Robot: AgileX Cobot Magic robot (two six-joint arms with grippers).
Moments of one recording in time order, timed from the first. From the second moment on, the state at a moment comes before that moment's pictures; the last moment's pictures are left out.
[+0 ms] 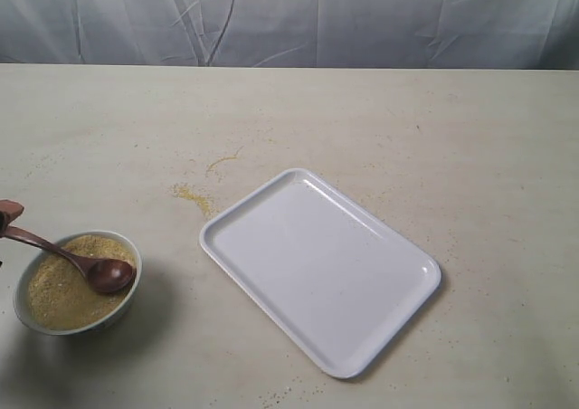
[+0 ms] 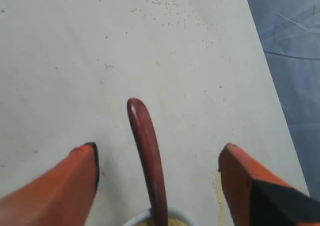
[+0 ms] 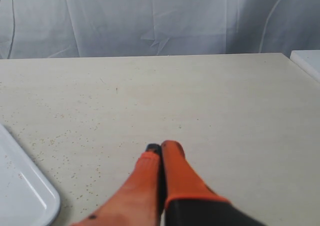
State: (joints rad) left arm -0.10 1.28 -0.10 -0.16 -0.51 -1.07; right arm -0.03 0.01 0.00 0.03 0.32 -0.08
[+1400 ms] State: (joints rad) left arm -0.10 1.49 -0.19 0.00 -0.68 -1.24; right arm -0.03 0.01 0.00 0.03 0.32 -0.08
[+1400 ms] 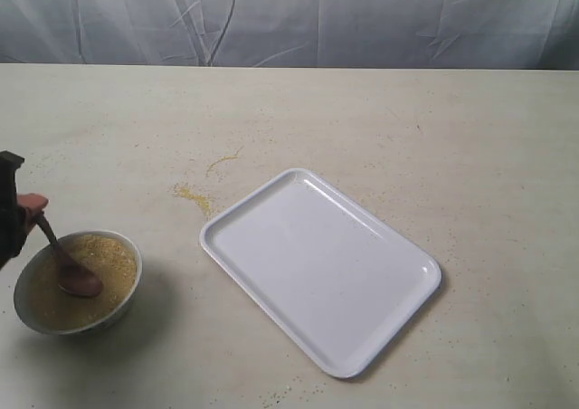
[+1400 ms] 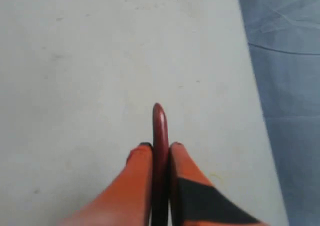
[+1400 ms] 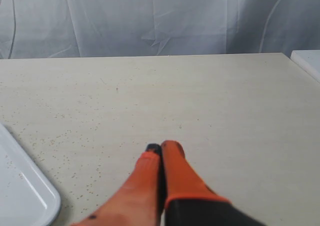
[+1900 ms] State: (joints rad) left arm -0.10 1.36 -0.19 0.25 -0.97 -0.66; right arm -0.03 0.01 0.00 0.03 0.32 -0.08
